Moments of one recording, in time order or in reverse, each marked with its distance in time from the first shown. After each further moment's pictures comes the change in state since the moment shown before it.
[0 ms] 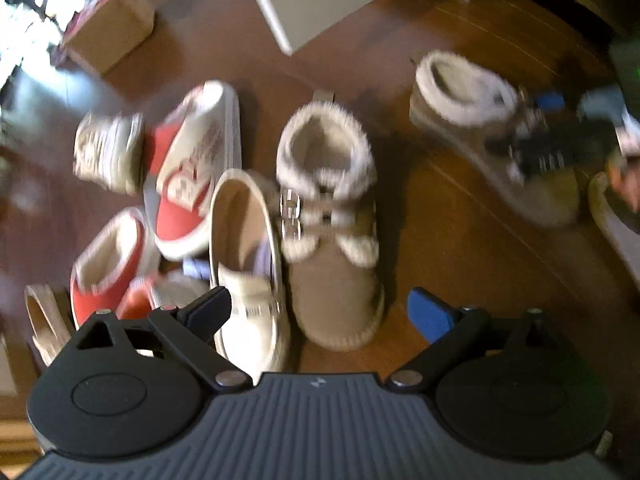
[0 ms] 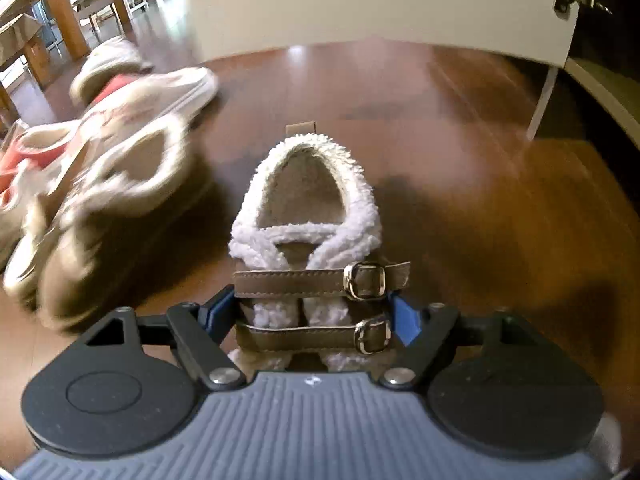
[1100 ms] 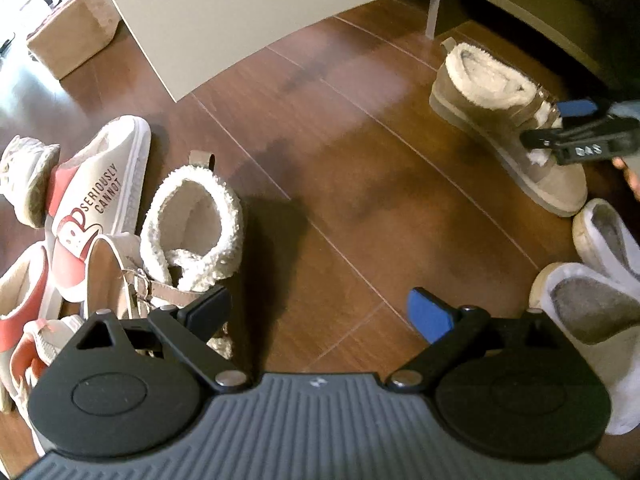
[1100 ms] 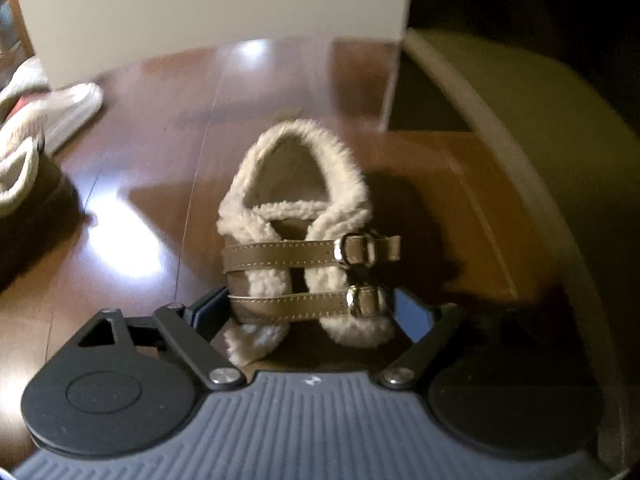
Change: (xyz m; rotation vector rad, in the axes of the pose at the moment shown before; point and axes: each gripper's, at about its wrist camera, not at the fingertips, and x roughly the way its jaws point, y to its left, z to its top) left arm 0.036 -0.075 0.053 -0.153 -0.064 -0.126; right arm -0.053 -0.129 -0.032 0.089 -0.081 -0.139
